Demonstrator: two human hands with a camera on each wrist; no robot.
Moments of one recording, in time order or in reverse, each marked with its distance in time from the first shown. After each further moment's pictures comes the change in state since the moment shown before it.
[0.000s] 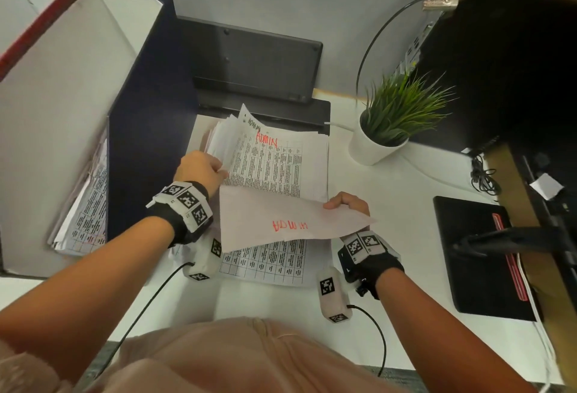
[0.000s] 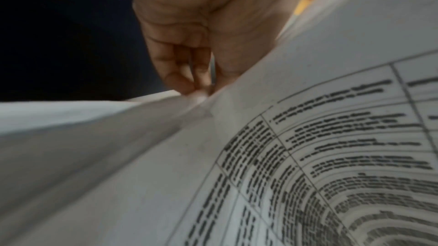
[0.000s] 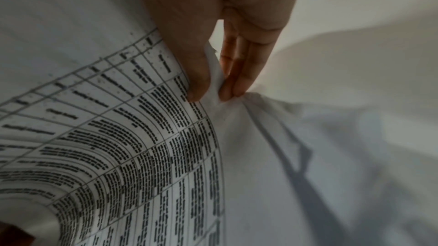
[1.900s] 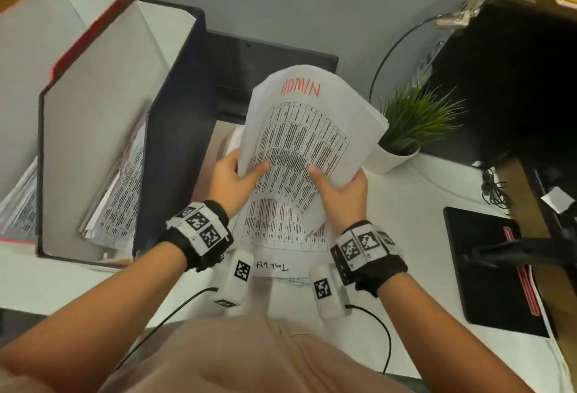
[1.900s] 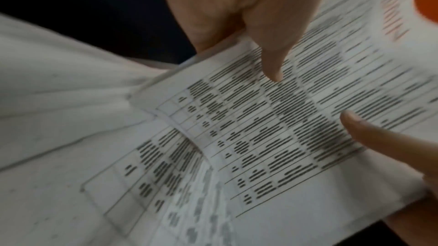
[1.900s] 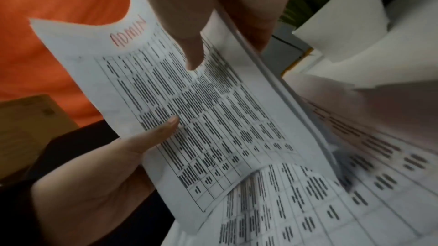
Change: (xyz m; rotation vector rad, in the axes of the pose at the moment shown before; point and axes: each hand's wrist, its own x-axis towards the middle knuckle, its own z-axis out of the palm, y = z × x) left_hand -0.052 0.024 -0.004 -0.766 0.110 0.235; right_hand -0.068 -0.036 0.053 -0.116 -0.147 -0.604
